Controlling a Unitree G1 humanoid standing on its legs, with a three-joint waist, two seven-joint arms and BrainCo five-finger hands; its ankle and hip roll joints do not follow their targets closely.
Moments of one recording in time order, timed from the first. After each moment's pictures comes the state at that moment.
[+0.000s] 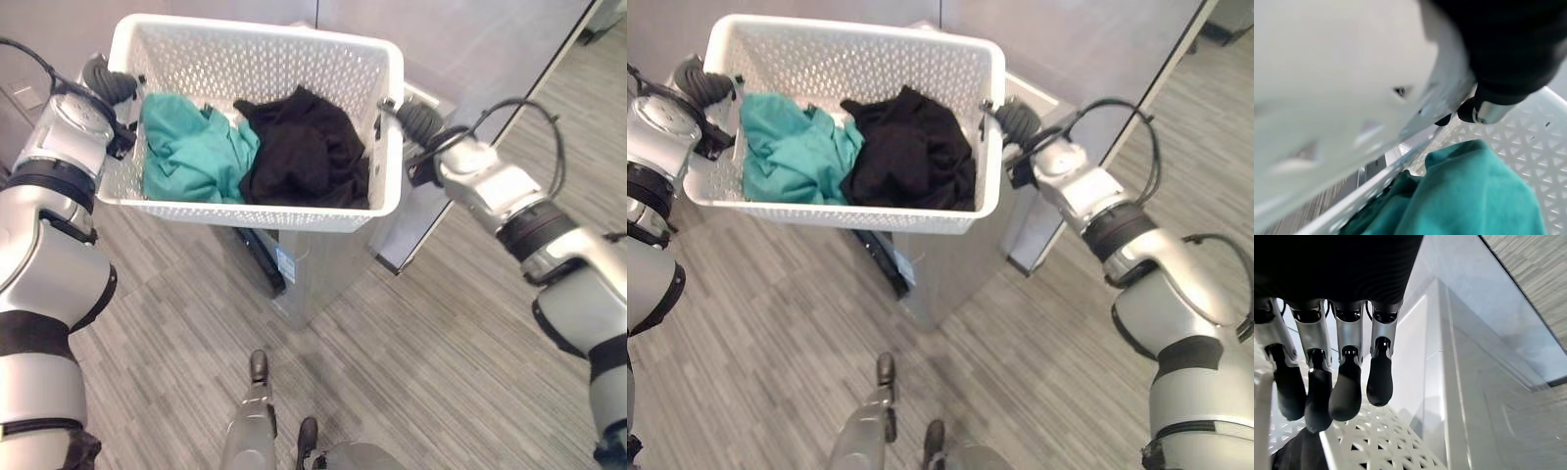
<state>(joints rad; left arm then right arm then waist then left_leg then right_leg) -1.47 0.78 -0.92 1.30 -0.34 0.09 0.00 -1.22 -0.63 0.84 0.67 0.69 0.12 -0.06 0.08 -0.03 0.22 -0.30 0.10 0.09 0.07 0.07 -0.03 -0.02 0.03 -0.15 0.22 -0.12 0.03</state>
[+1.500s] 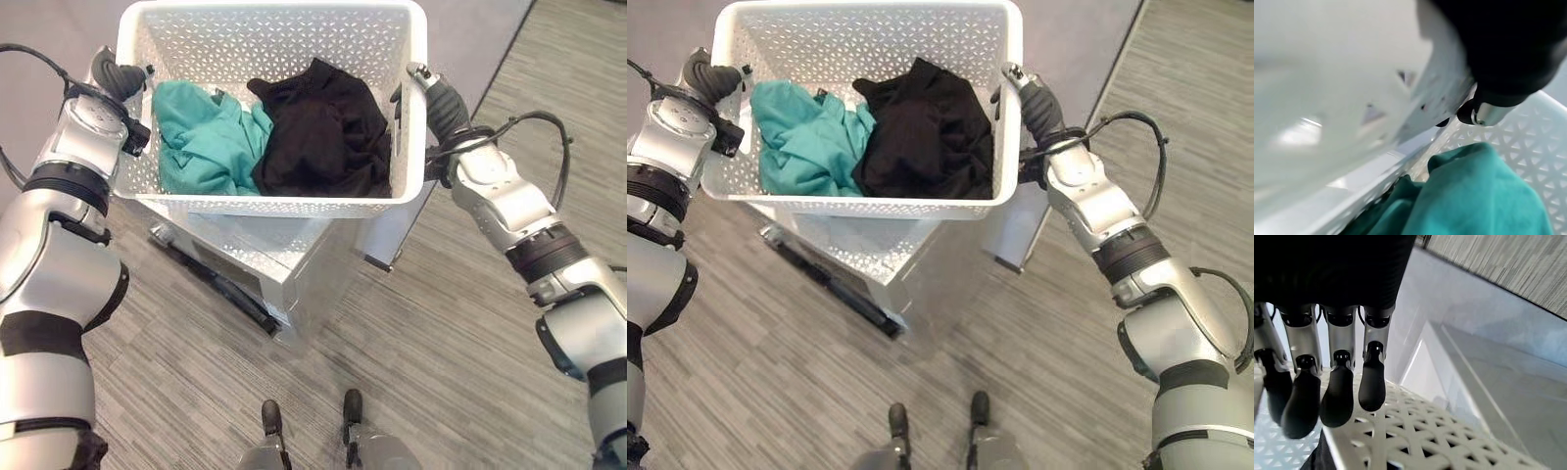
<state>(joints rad) -1.50 0.72 -0.80 1.30 -0.35 0.03 0.11 -1.13 -0.67 0.63 0.52 0.65 0.00 -0.17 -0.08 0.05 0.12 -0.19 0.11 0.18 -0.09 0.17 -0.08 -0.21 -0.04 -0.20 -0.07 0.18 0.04</state>
